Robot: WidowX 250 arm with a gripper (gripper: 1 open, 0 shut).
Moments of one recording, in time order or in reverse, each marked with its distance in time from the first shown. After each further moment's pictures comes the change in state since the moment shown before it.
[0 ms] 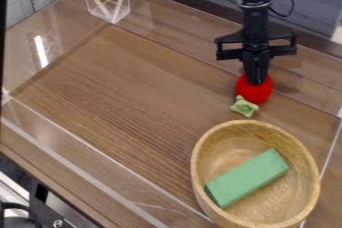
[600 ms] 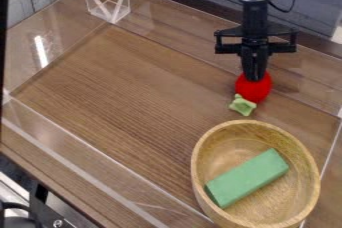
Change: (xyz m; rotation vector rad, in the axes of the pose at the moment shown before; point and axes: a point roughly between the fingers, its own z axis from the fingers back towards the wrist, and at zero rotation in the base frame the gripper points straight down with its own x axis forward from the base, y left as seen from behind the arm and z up) arm 0.001 0.008 0.009 0.022 0.032 -0.047
